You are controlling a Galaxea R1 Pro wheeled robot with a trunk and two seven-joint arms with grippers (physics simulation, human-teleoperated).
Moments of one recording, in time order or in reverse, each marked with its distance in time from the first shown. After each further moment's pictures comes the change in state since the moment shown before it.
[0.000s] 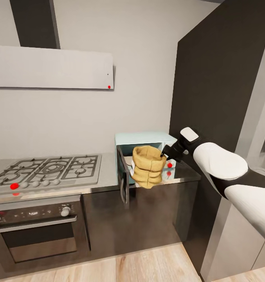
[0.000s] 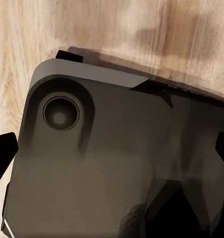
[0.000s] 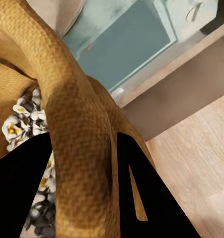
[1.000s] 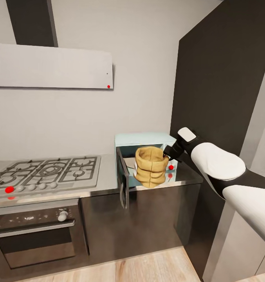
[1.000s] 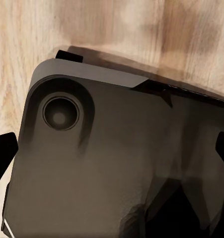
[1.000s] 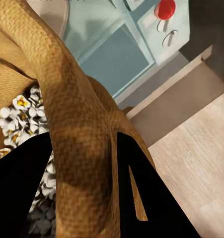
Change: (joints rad) left arm 0.000 0.000 0.000 0.000 0.000 0.000 0.000; right arm 0.000 0.017 0.004 0.002 -0.002 -0.089 -0.112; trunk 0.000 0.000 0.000
